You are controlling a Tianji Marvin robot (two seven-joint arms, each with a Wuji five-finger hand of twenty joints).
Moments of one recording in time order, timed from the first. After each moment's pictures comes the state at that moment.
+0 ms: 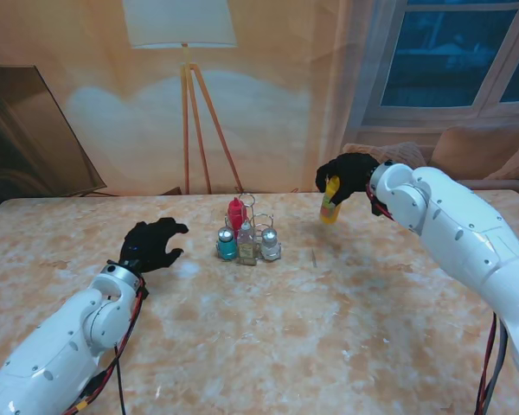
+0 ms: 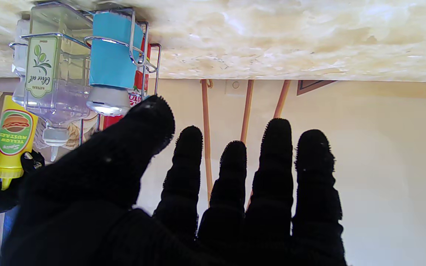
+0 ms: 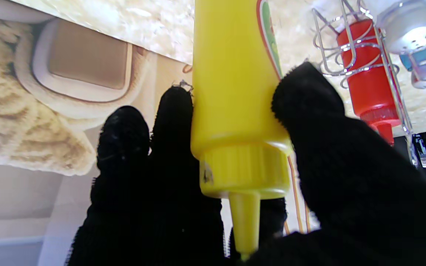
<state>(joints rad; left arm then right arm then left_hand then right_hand) 1.34 -1.09 -1.16 -1.23 0.95 -0.12 0.33 -0.63 -1.09 0.66 -0.86 -0.71 -0.27 0.06 0.71 -0.49 0.75 -0.15 0.61 0.07 0.33 0.42 0.54 0.19 0.33 0.34 0.64 0.25 0.38 0.61 0.36 0.24 0.85 0.52 0.65 -0.79 0.84 -0.32 0.63 -0.38 0.84 0.63 0.87 -0.03 0.57 0.65 1.11 -0.08 0.55 0.64 0.91 -0.02 1.10 0.55</state>
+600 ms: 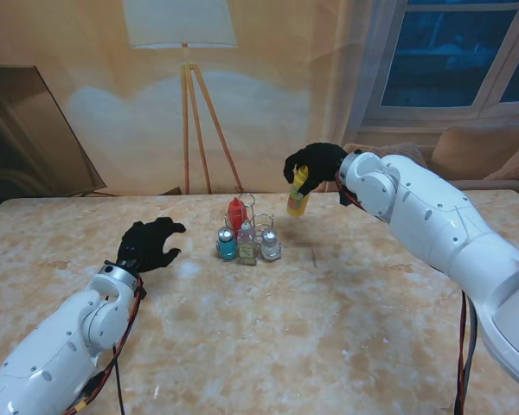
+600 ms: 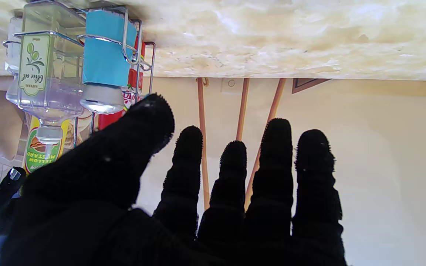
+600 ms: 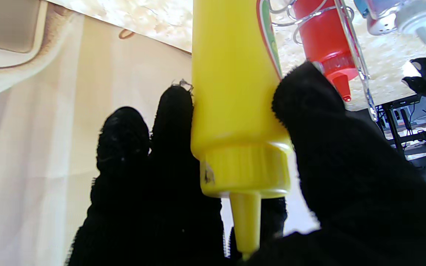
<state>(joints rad) 1.35 -1.09 -1.17 -1.23 0.96 -0.12 0.34 -0.52 -1.21 0.52 -0.76 -0.54 -0.28 0.03 0.71 -0.50 0.75 -0.15 0.61 0.07 0.33 0.42 0.54 0.19 0.33 0.34 0.64 0.25 0.38 0.61 0.36 0.24 0.85 0.52 0.65 -0.79 0.84 -0.33 0.64 -0.38 0.84 0.61 0.88 -0.02 0.57 0.65 1.12 -0.08 0.56 0.64 0.91 -0.02 1.12 0.55</state>
